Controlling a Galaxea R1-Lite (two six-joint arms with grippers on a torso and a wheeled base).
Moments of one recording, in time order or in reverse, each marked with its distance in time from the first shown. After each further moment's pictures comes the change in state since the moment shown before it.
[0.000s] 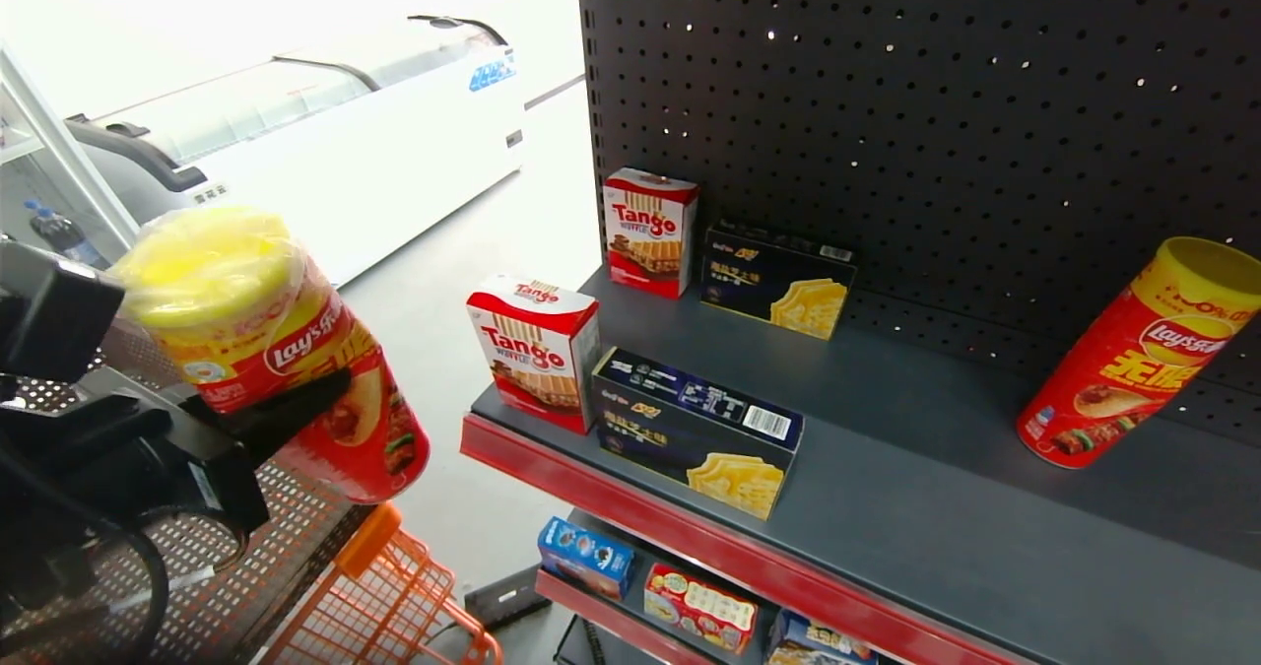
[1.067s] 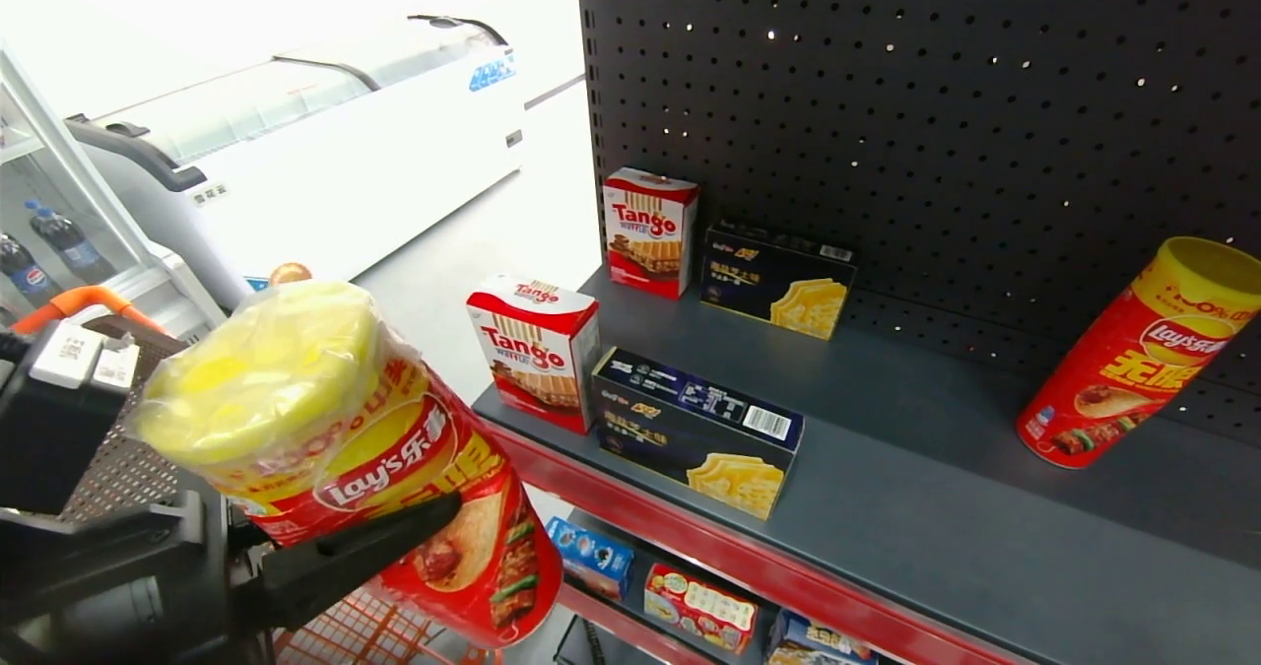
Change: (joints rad) left arm -0.259 -0.045 0.053 0.009 -0.254 -0.114; right arm 0.000 0.000 0.000 0.000 0.007 -0.004
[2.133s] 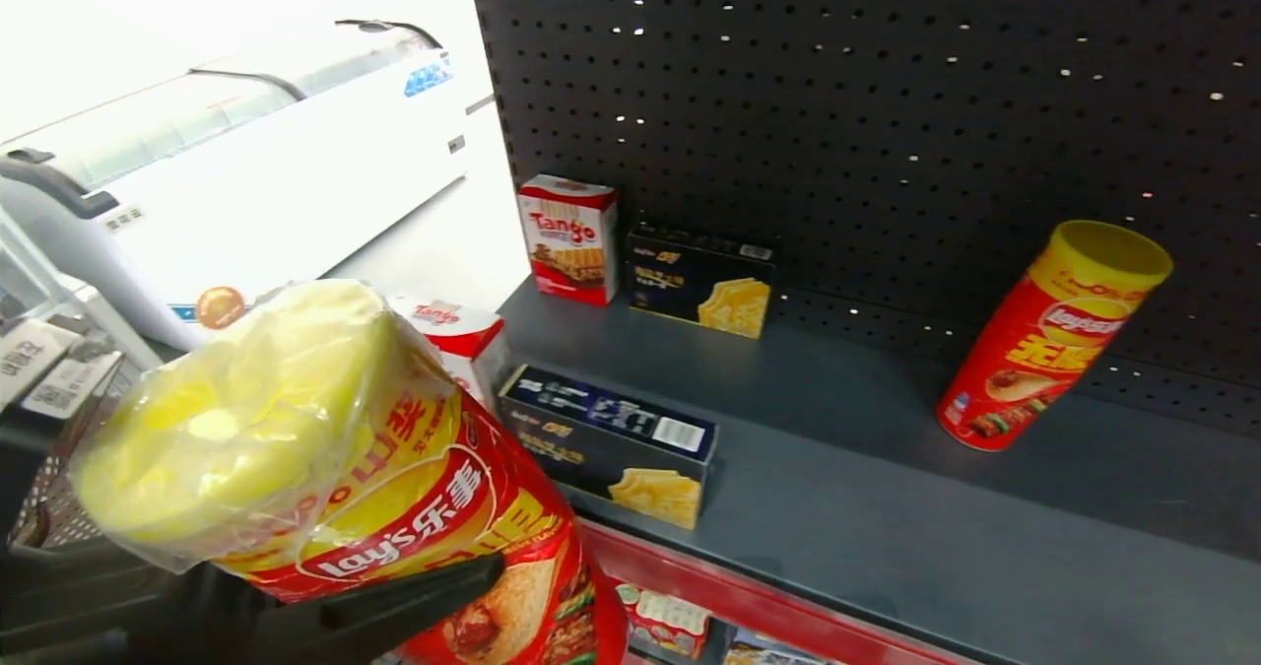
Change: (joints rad) left arm -0.103 0.010 -0.039 -0.014 -0.137 0.000; right arm 0.000 0.000 0.000 0.001 0.001 0.000
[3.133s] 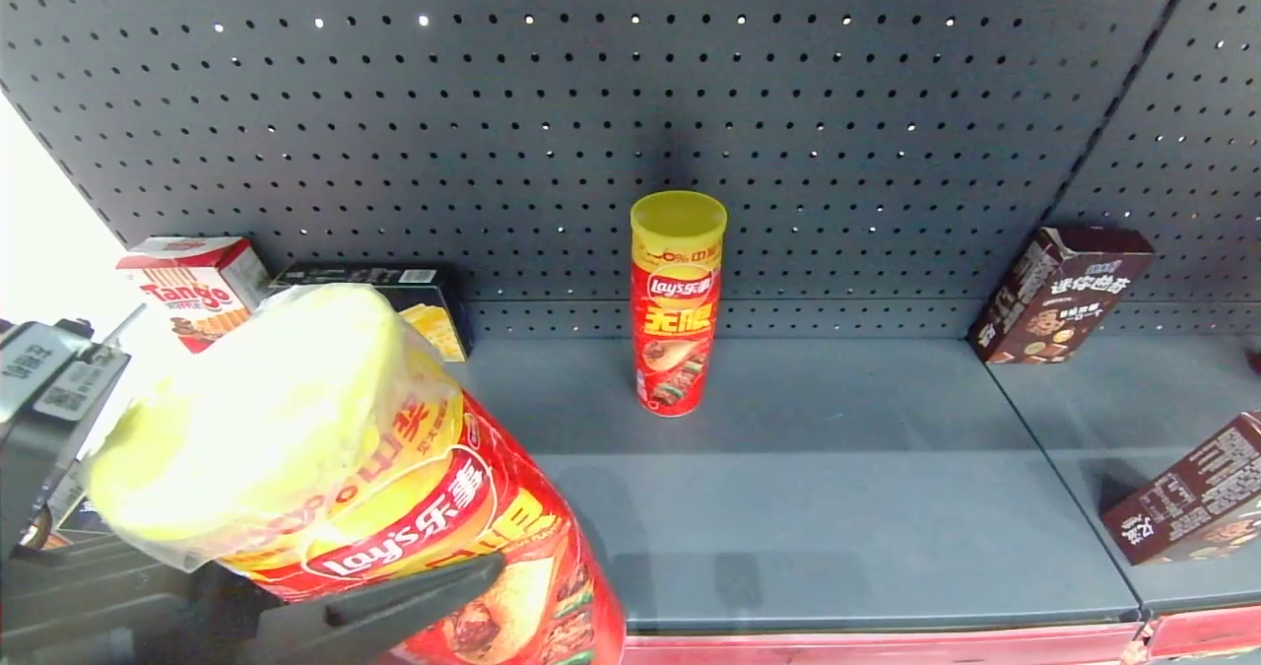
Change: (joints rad) left arm 0.011 0.003 0.004 0.000 0.003 0.000; right arm 0.000 0.000 0.000 -0.001 0.000 0.001
